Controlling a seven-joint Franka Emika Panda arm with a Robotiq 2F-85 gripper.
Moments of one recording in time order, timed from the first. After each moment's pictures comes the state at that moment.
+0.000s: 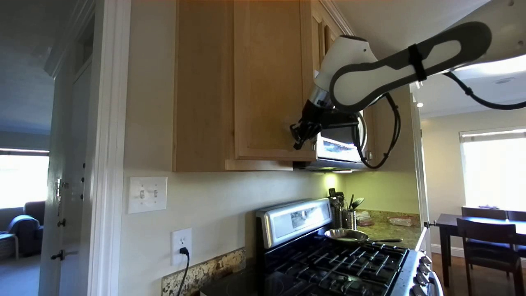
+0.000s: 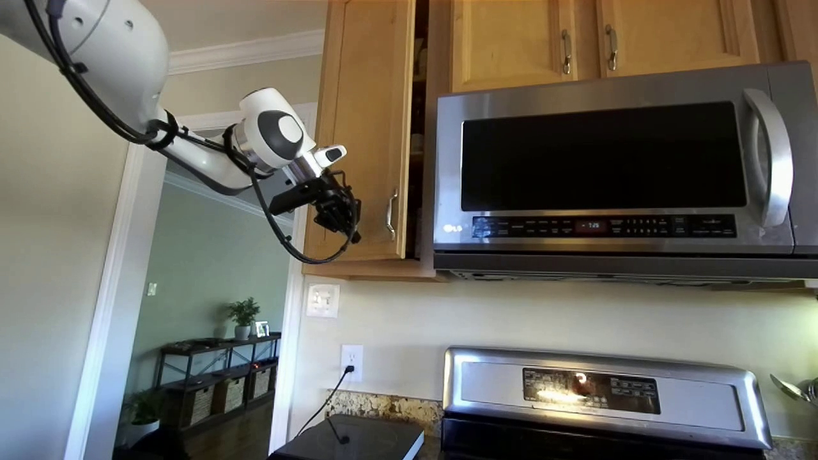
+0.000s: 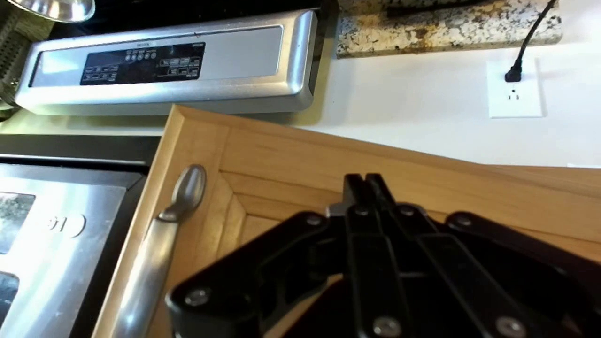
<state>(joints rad) -0.13 -0.30 0.21 -1.95 -0.32 2.47 0.29</state>
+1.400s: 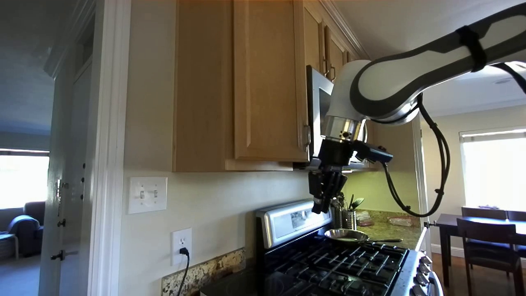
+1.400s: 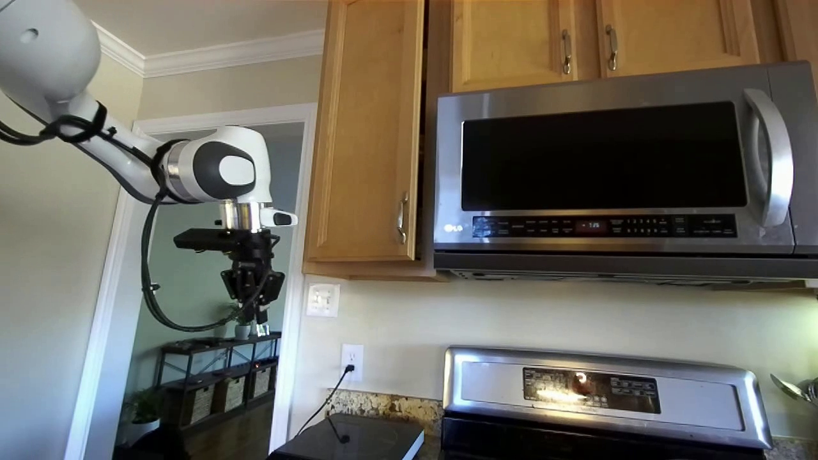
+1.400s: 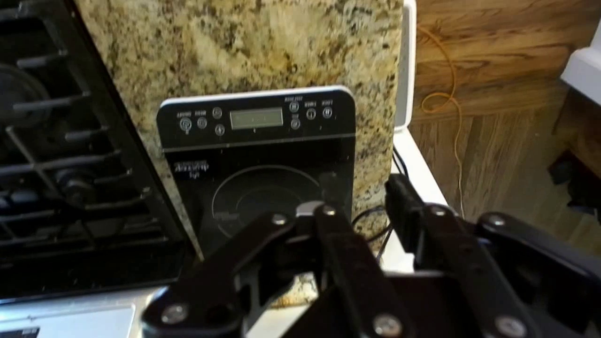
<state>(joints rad) 0.11 -0.49 0.14 -2.30 0.09 2.14 0.12</state>
